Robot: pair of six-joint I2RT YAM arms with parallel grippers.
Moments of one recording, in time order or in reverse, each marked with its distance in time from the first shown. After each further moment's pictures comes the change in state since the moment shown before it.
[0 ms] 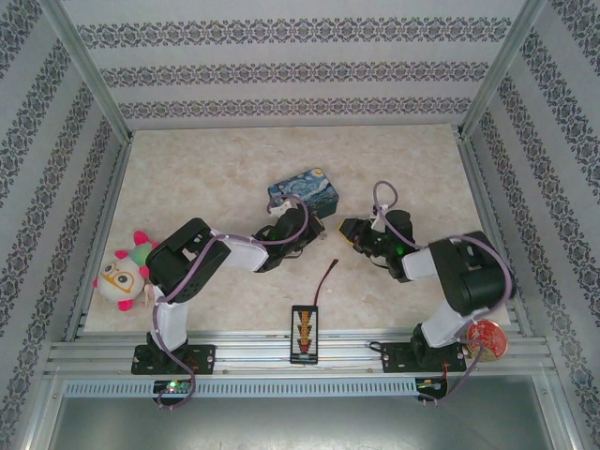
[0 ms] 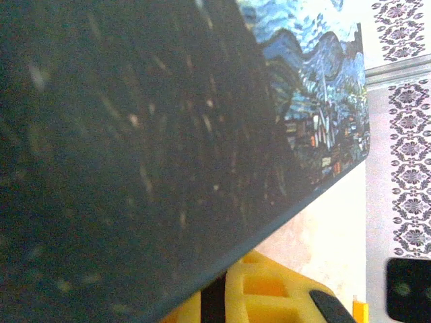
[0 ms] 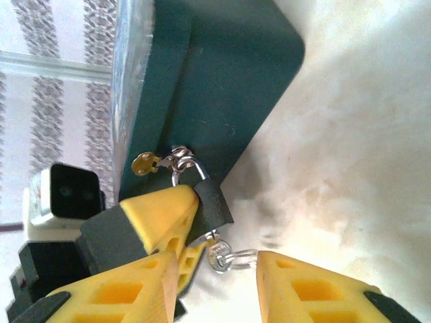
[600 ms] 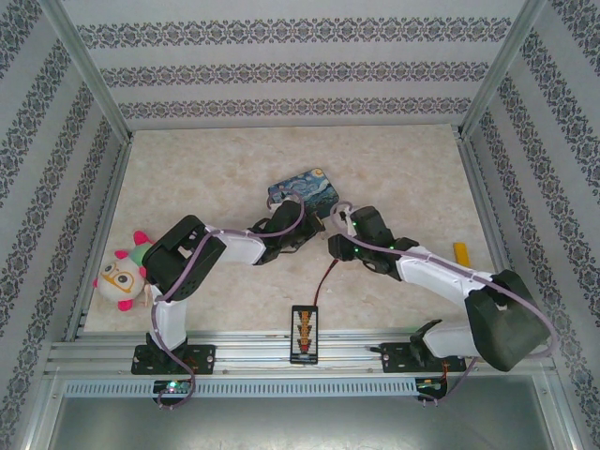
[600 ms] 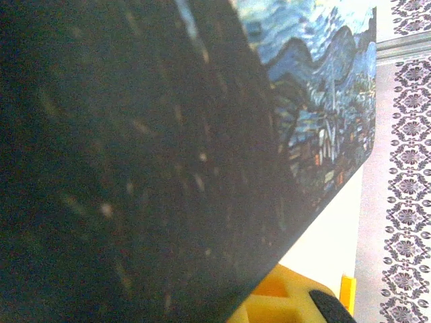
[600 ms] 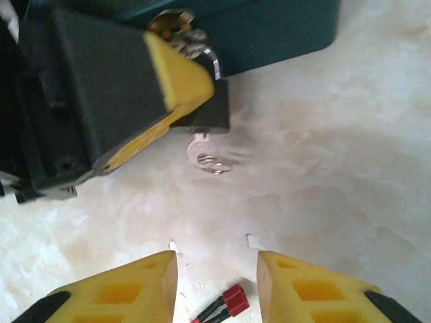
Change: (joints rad) left arm 0.051 -0.006 0.044 -0.085 0.145 -0.004; right arm 0.327 -0.272 0.232 -0.847 0.499 -0.648
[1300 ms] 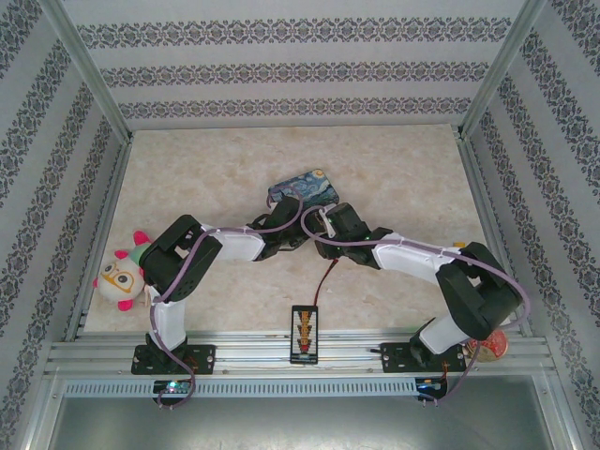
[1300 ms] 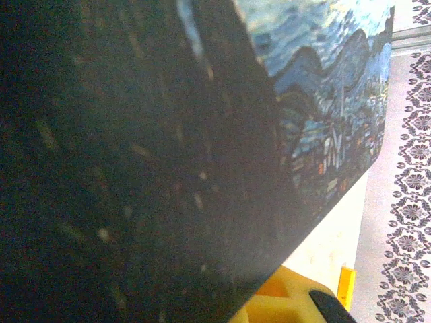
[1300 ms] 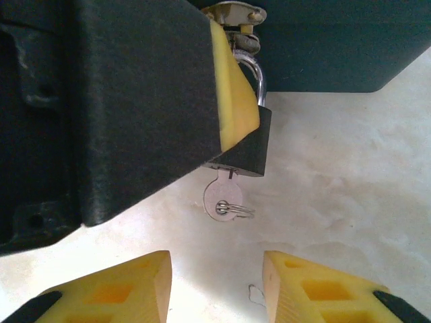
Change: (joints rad) left arm 0.012 -0.018 0.029 -0.095 0.048 -0.018; right arm 0.089 0.207 0.139 -0.020 0.126 -0.180
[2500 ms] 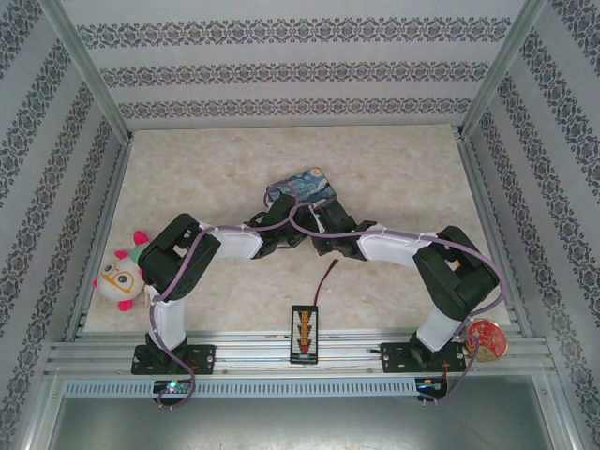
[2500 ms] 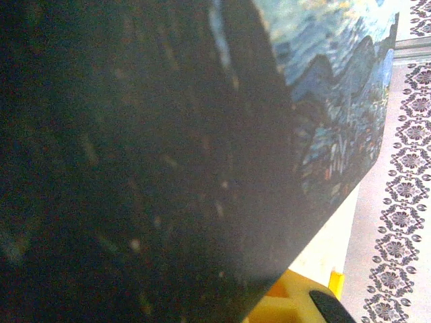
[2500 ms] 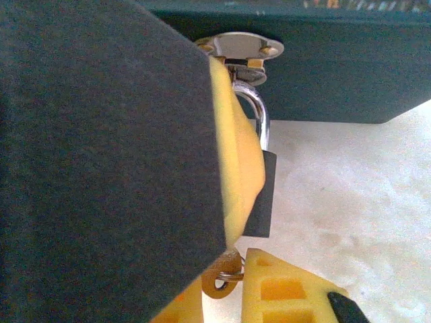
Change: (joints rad) left arm 0.018 -0.001 0.000 0.001 0.029 -0.031; right arm 0.004 0.149 0.103 0.024 0.051 -0.014
